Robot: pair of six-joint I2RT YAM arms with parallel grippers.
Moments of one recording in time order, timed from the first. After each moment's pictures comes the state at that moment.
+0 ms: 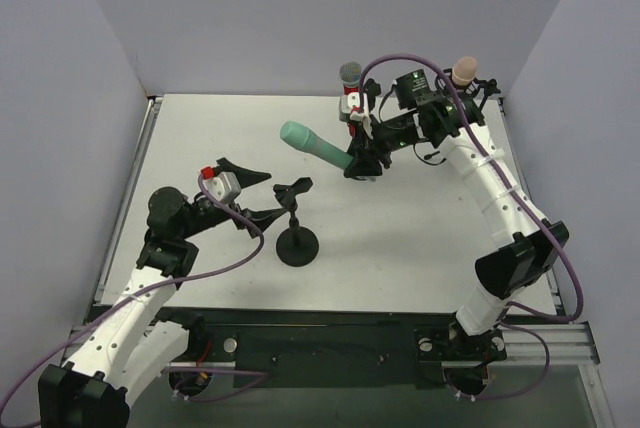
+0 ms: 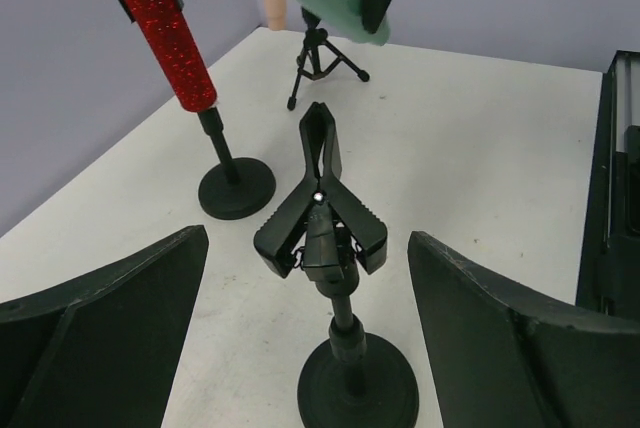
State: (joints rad) left arm -0.29 0.80 0.57 0.36 0.80 0.02; right arm 0.45 1.65 1.86 -1.17 -0.85 -0.89
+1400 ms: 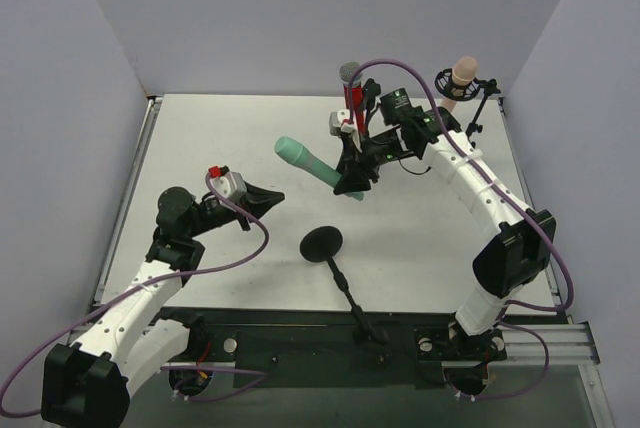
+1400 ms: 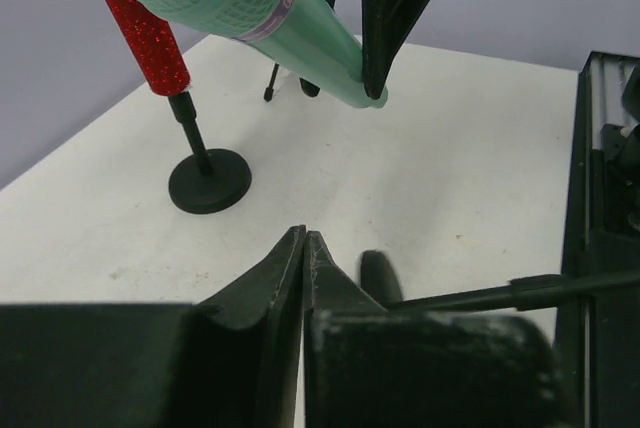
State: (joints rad) left arm -0.31 0.90 0.51 0.50 0.85 -0.05; right arm 0.47 1.69 1.67 -1.00 -0.97 -0.80
